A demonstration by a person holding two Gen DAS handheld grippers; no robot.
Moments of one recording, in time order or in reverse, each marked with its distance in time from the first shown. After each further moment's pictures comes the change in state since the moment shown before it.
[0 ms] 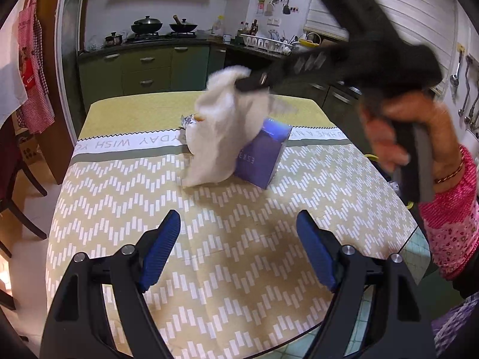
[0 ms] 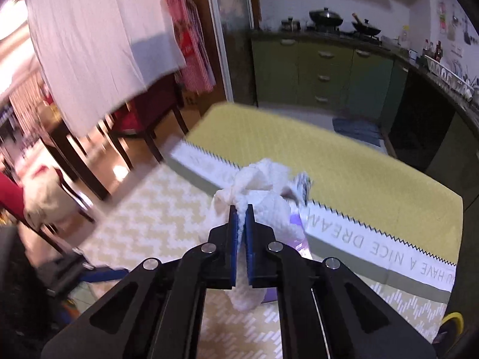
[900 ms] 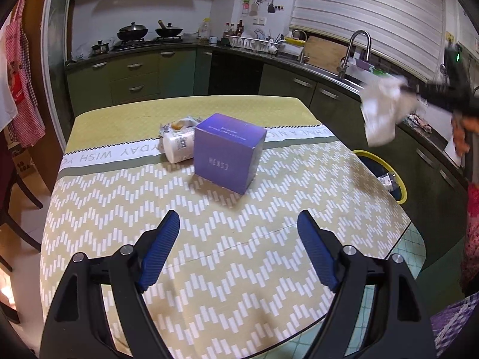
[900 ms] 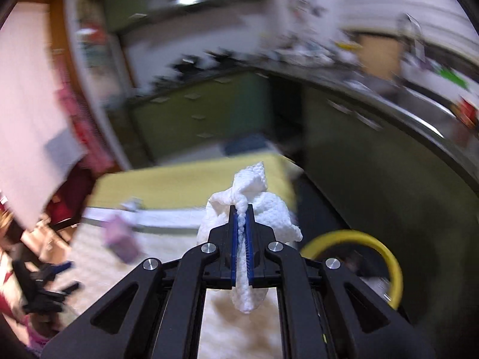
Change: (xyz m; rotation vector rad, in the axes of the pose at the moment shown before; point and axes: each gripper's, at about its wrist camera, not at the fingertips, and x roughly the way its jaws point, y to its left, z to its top) left arm 0.004 -0.028 0.007 0.056 -0.003 -0.032; right arm -0.265 -0.206 -0.141 0.458 -0.208 -0.433
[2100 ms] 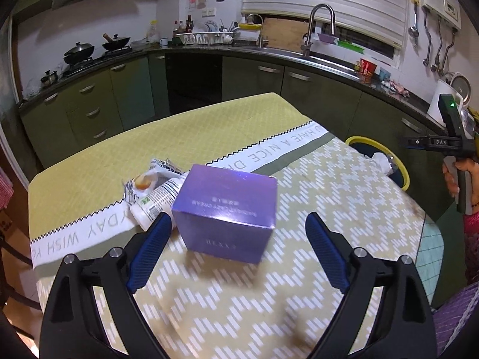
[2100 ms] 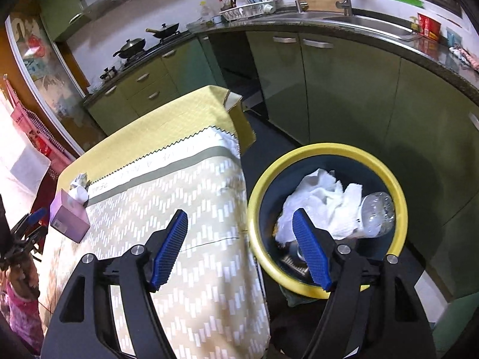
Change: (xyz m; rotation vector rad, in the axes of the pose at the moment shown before) left arm 0.085 0.017 0.077 0.236 0.050 -0.131; right arm 0.059 -0.045 -0.083 0.188 0.134 -0.064
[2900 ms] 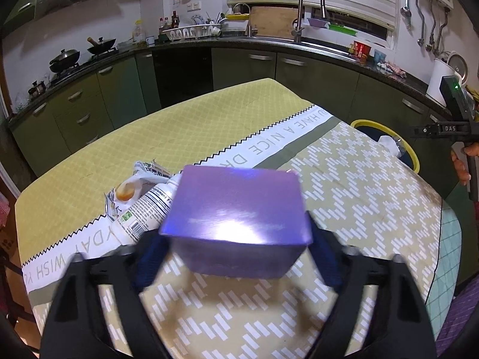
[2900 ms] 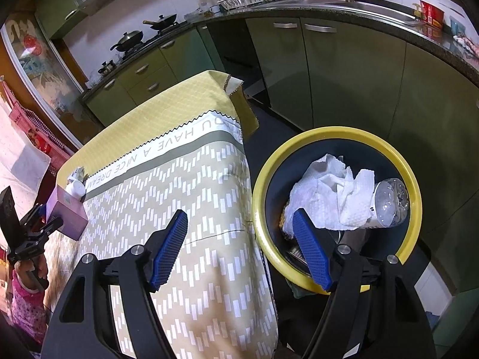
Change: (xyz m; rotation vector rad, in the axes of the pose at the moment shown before) left arm 0.039 0.000 0.000 0.066 0.035 -0.007; right arm 0.021 -0.005 -0.004 0.021 0.047 0.016
